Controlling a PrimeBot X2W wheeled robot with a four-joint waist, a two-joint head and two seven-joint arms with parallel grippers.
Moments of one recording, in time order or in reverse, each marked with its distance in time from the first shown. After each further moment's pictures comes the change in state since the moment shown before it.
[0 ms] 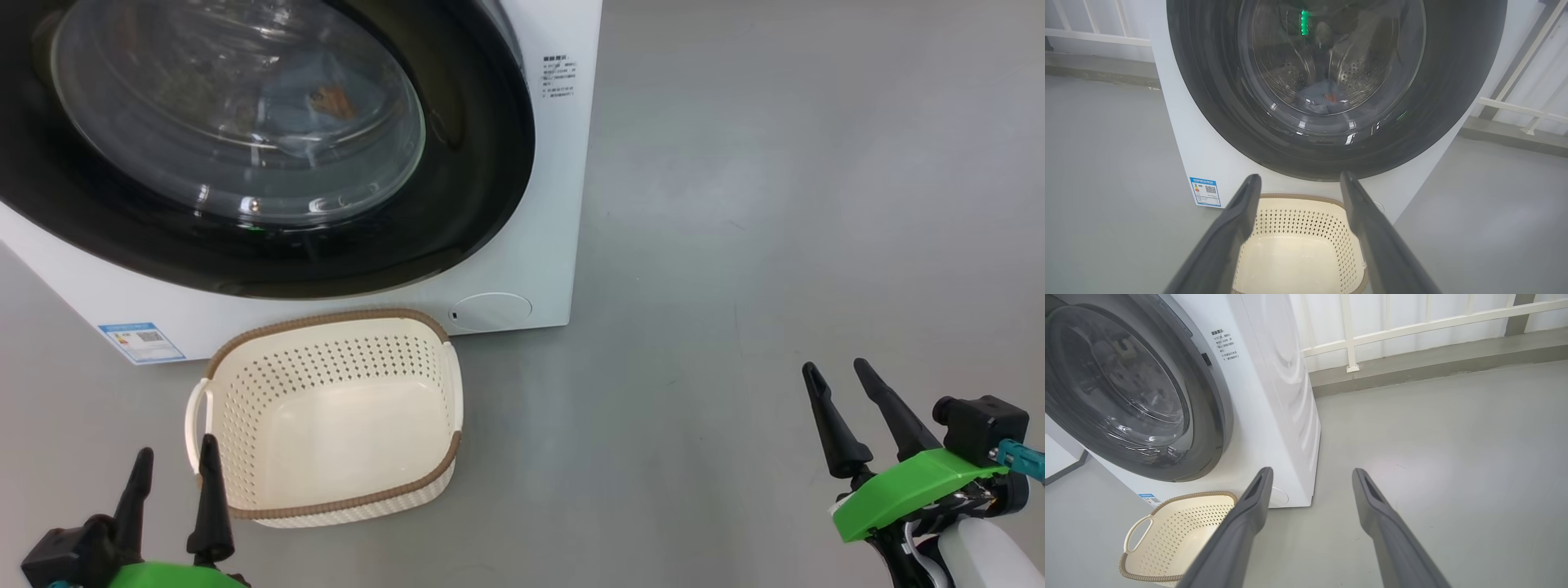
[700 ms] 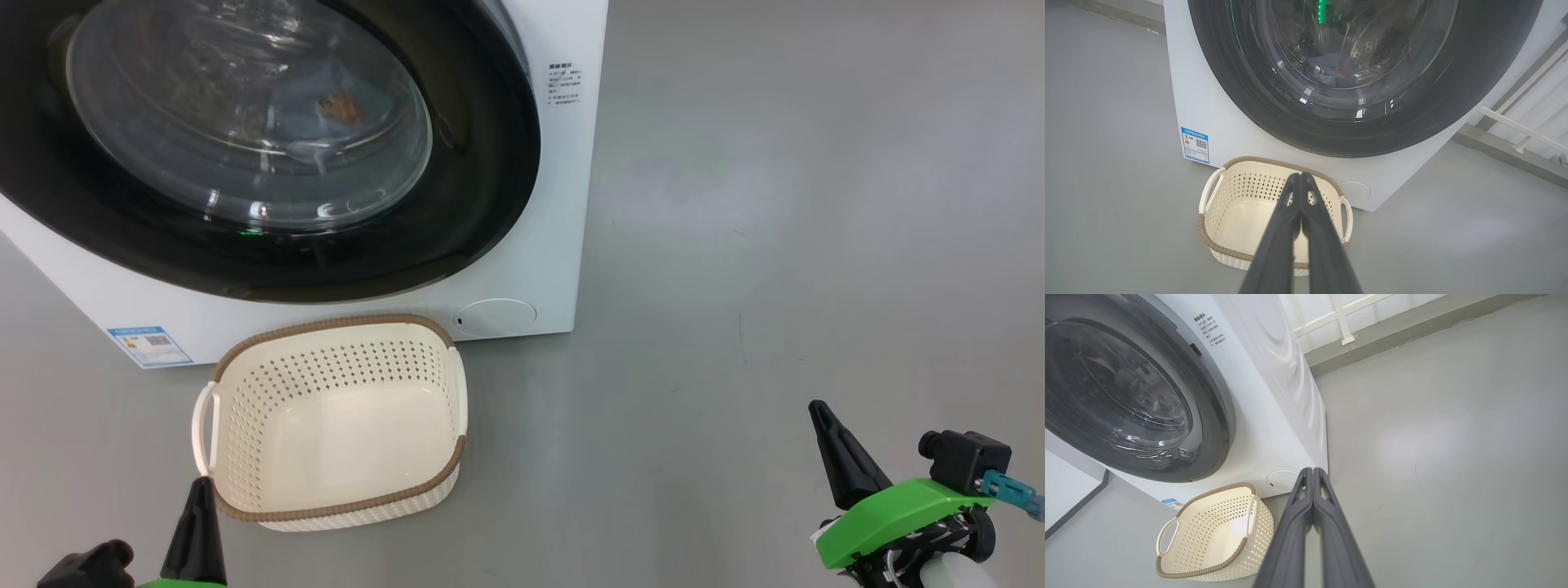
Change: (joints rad) left arm 0.021 -0.038 -0.009 0.060 -0.132 0.000 0.042; right arm 0.044 0.059 -0.012 0.037 0.105 0.000 0.036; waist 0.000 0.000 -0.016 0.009
